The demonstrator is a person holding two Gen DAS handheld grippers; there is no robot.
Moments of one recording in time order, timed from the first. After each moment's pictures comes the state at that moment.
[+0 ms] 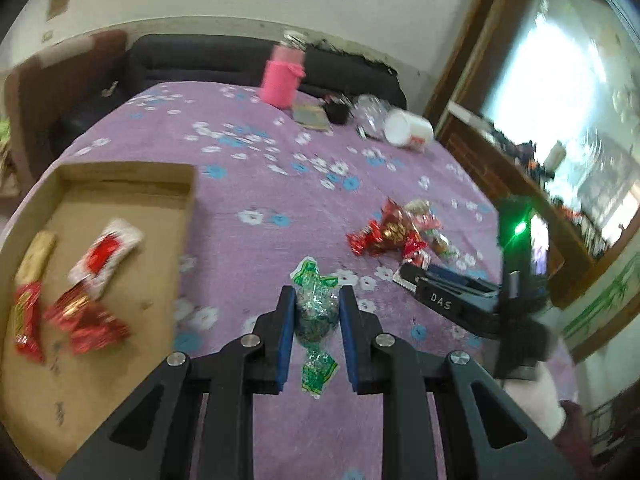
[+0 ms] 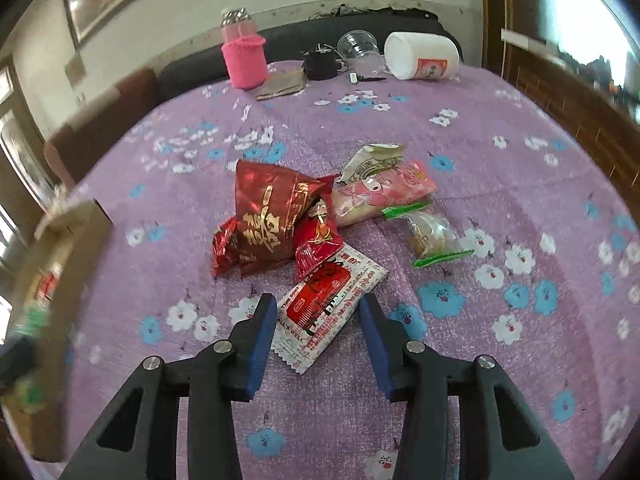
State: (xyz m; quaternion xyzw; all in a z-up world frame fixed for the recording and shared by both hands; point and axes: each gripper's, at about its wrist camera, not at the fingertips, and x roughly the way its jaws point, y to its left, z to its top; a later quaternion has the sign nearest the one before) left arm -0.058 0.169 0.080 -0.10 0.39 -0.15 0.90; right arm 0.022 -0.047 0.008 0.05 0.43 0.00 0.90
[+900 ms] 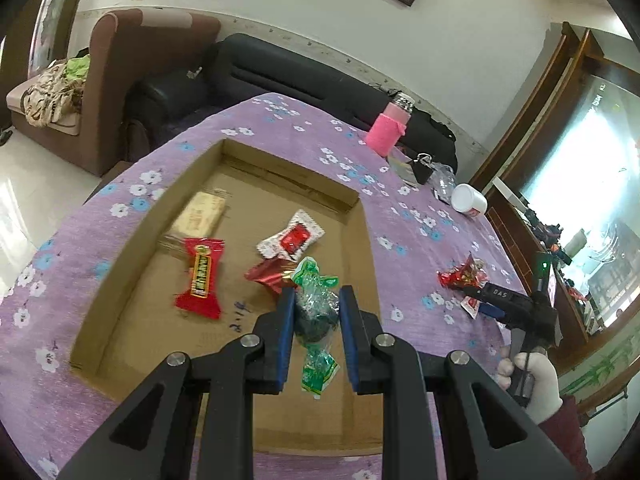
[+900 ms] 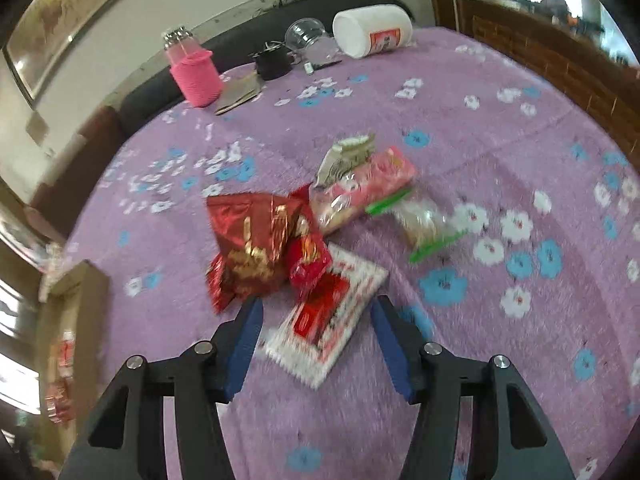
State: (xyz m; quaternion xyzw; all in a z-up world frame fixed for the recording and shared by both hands) left arm -0.115 0.328 0.076 -0.21 0.35 -0.07 0.91; right arm 0.042 -0.051 0.013 0.14 0.46 -0.06 0.88
